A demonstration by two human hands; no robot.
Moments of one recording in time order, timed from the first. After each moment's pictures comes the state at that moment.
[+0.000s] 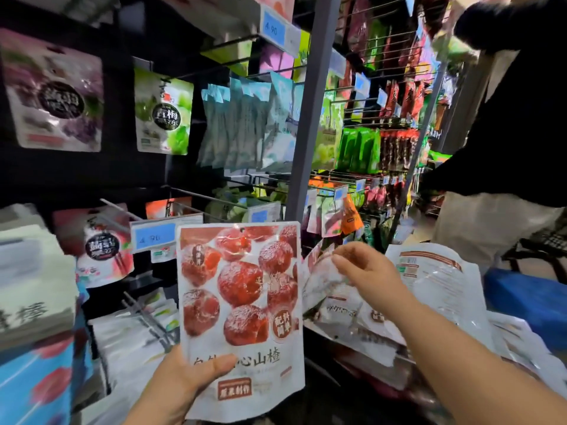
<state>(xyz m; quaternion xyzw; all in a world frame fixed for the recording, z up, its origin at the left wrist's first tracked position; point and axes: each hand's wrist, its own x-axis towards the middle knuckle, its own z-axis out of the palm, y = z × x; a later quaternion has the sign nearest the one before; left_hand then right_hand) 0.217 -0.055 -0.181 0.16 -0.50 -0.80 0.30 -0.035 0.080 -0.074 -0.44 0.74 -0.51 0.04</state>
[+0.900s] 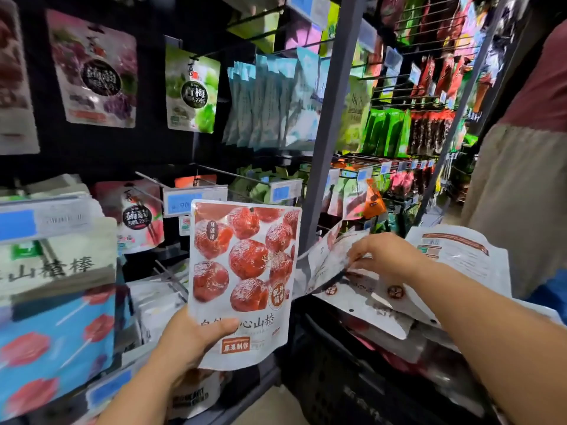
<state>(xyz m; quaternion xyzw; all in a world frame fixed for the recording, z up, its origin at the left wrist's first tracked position) 0.238 -0.073 -0.206 0.31 -0.64 -0.60 0.37 -0.080 0.070 -0.069 -0.60 0.80 -0.04 -0.05</state>
